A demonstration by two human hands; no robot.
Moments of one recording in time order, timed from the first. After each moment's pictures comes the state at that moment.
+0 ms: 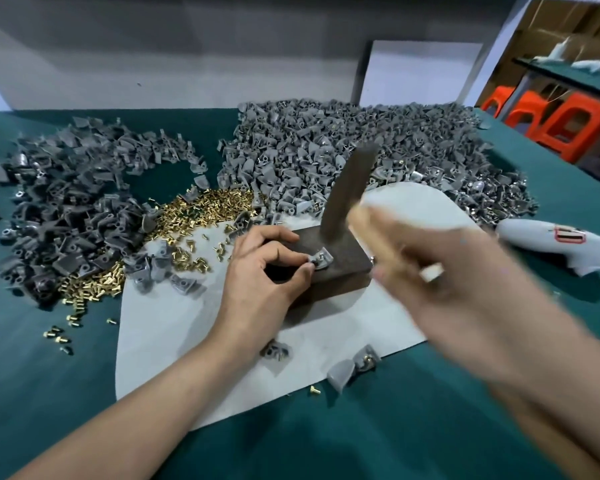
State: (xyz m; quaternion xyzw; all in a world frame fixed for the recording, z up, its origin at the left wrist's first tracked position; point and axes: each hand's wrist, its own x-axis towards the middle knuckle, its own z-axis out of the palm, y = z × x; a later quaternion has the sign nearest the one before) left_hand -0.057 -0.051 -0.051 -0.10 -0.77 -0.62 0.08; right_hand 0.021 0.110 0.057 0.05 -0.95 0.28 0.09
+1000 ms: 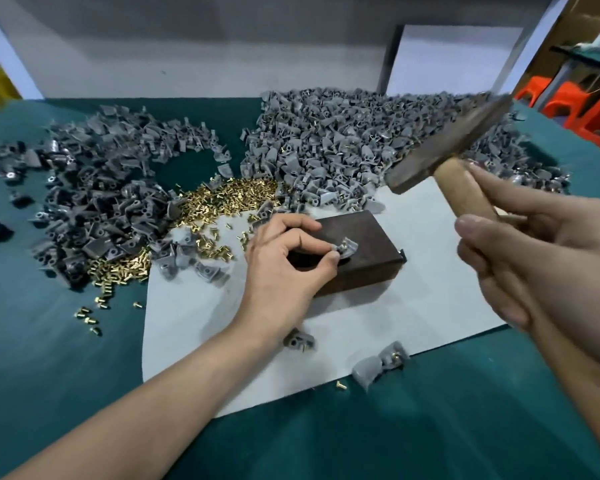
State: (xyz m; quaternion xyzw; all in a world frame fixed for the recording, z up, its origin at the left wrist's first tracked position) left_hand -0.057 -0.050 -0.048 -0.10 -0.78 -0.61 0.10; right_hand 0.009 0.141 0.043 0.04 -0.80 0.59 0.14
